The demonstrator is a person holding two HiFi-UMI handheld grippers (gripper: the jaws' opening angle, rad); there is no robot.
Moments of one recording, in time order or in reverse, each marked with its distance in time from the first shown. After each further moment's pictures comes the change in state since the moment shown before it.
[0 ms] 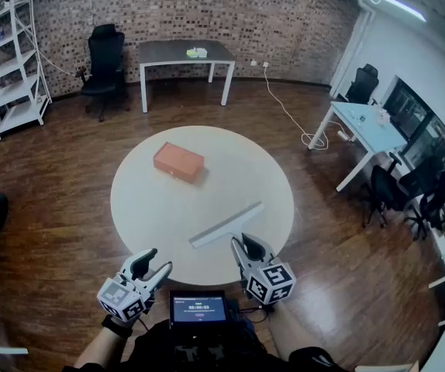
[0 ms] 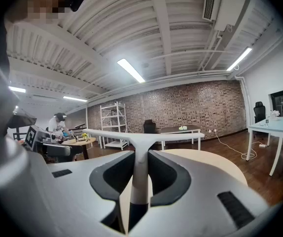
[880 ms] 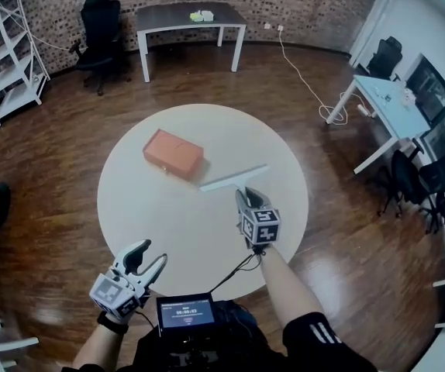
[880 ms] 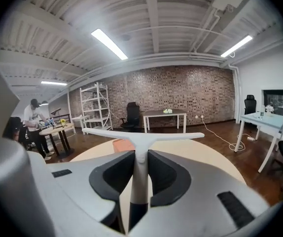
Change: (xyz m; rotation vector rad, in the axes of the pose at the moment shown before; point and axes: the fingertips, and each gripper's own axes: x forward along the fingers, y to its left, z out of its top) left arm 0.134 0.090 -0.009 -0.018 0.102 0.077; right arm 0.237 -0.235 -0.077 0.013 0.221 -0.133
